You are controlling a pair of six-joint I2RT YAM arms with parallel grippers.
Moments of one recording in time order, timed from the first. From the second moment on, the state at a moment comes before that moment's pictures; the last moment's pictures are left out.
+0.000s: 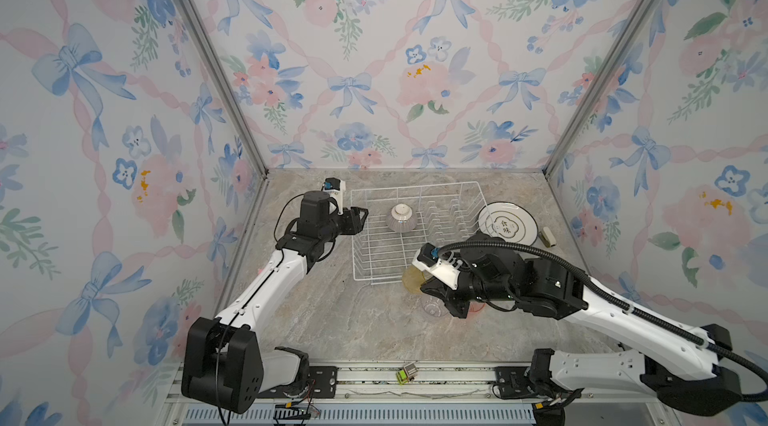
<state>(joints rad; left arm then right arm) -0.24 1.27 0.93 -0.14 0.27 -0.34 1.19 1.16 1.30 -0.91 -0.05 -0.04</state>
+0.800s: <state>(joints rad) -0.20 1.24 0.93 -0.16 0.33 -0.33 1.36 1.67 1.37 -1.01 0.14 -0.23</state>
